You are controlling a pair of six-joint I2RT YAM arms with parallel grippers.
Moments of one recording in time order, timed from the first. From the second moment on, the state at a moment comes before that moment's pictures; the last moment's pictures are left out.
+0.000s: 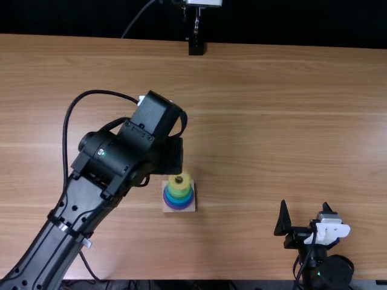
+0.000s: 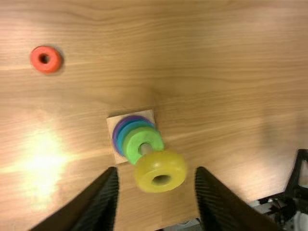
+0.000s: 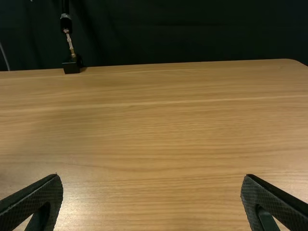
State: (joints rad) left arm -0.58 1.62 1.86 -1.30 0.03 -0.55; right arm -0.03 0.01 0.08 -0.26 0.00 0.00
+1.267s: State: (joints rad) left arm -0.67 1.60 1.68 -1.23 0.04 -0.61; right arm -0.03 0.01 0.08 -0.26 0.00 0.00
